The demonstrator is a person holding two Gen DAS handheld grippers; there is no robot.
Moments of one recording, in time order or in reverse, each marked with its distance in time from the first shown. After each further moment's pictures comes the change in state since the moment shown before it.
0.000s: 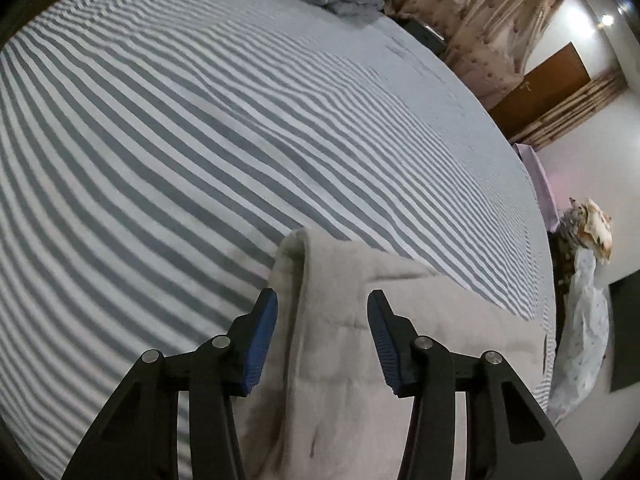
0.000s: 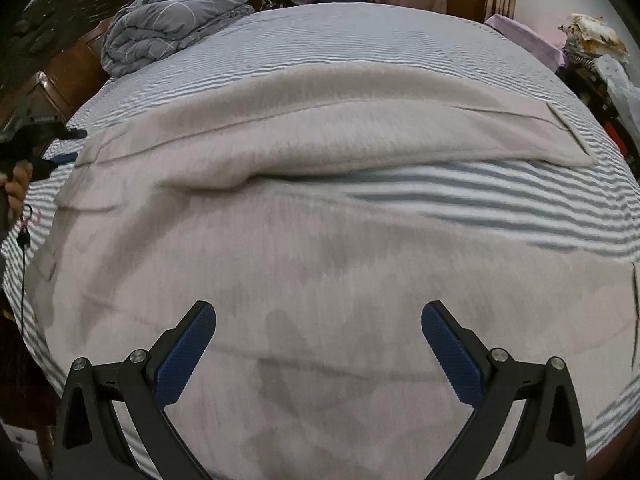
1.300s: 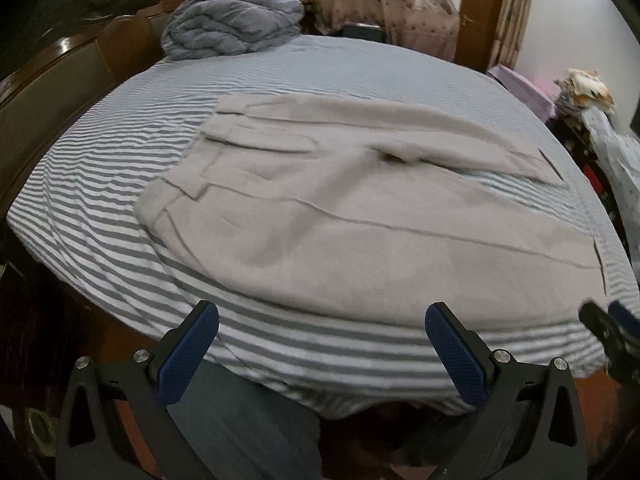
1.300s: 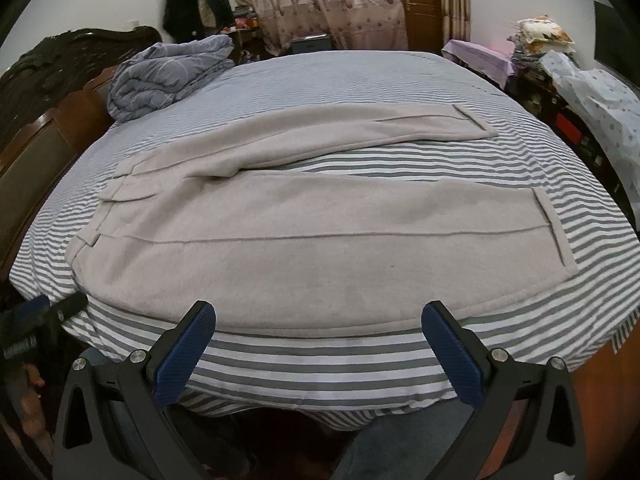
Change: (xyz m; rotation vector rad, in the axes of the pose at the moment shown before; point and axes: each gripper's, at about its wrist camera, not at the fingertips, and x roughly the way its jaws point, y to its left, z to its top) left arm -0.126 -0.132 -0.392 0.419 -0.204 0.284; right arm -0.147 -0.041 -0.131 0.079 -0.193 -0.042
